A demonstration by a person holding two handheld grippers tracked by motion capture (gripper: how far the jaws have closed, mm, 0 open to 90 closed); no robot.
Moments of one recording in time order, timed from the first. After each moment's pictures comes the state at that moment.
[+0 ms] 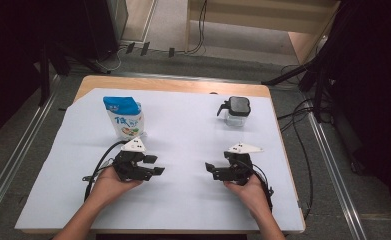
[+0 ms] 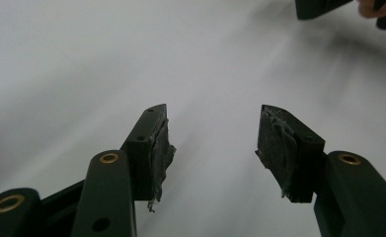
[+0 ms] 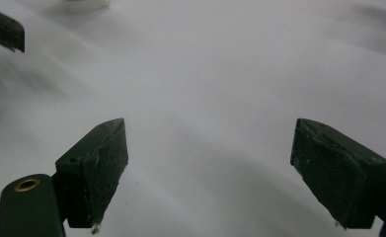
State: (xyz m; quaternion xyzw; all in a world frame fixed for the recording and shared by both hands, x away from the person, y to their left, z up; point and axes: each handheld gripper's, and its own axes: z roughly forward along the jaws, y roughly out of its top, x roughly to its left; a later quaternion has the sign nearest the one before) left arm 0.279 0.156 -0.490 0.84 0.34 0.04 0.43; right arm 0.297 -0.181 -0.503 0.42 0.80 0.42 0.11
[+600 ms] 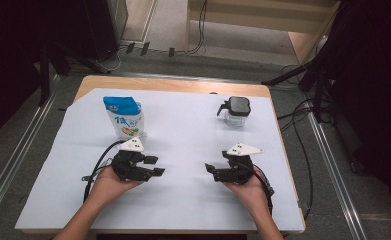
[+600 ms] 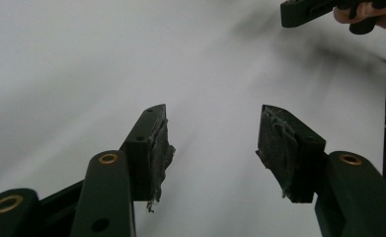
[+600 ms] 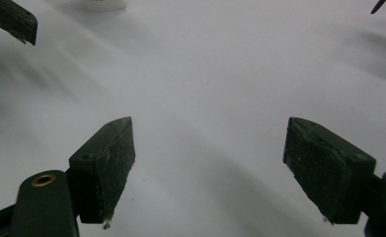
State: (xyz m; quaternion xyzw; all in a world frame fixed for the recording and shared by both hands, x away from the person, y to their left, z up) left arm 0.278 0.160 -0.489 0.84 0.33 0.02 0.43; right arm 0.293 -0.181 -0.496 0.38 0.81 0.43 0.12
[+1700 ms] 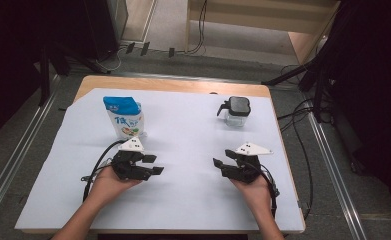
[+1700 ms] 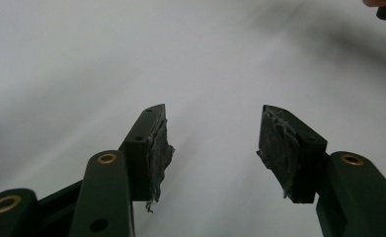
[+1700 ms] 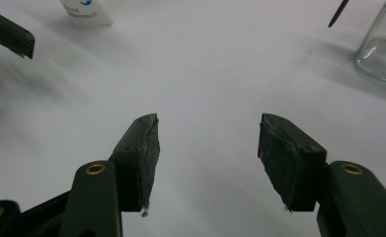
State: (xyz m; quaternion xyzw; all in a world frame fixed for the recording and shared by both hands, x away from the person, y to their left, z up) left arm 0.280 0.161 -0.493 0.84 0.34 0.03 0.43; right arm 0.293 -0.199 -0.491 0.39 0.79 0.44 0.14
